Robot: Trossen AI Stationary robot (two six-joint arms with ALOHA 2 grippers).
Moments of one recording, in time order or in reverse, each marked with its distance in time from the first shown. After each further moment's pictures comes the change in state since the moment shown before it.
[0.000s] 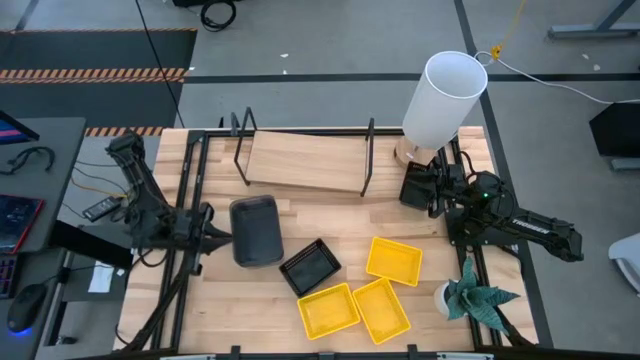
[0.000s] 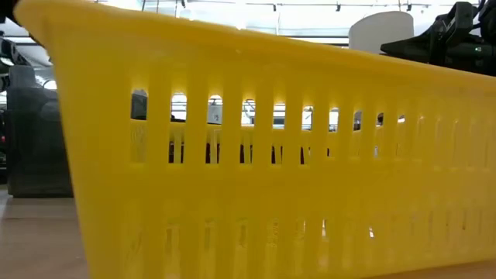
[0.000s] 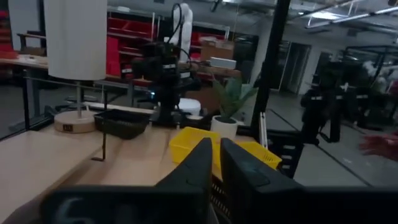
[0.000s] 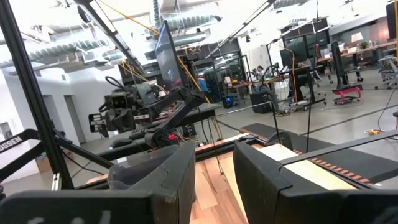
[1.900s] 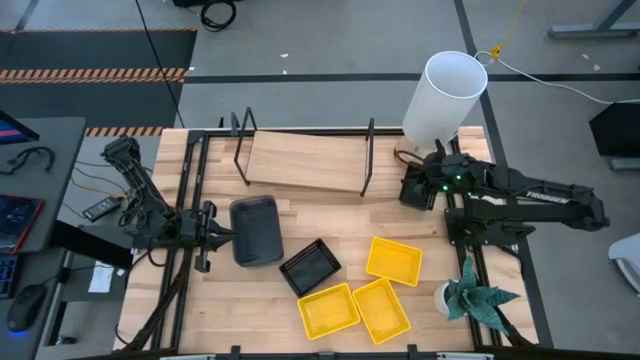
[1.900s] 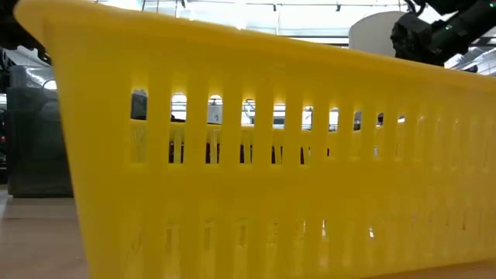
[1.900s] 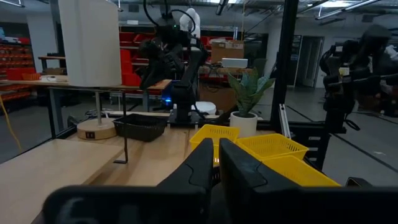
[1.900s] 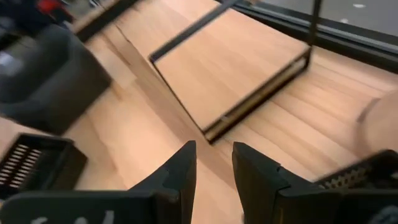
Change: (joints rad) left arm 0.086 -0.031 -0.123 0.096 0.043 0.106; right arm 0.158 0.537 0.541 -0.846 0.369 0.228
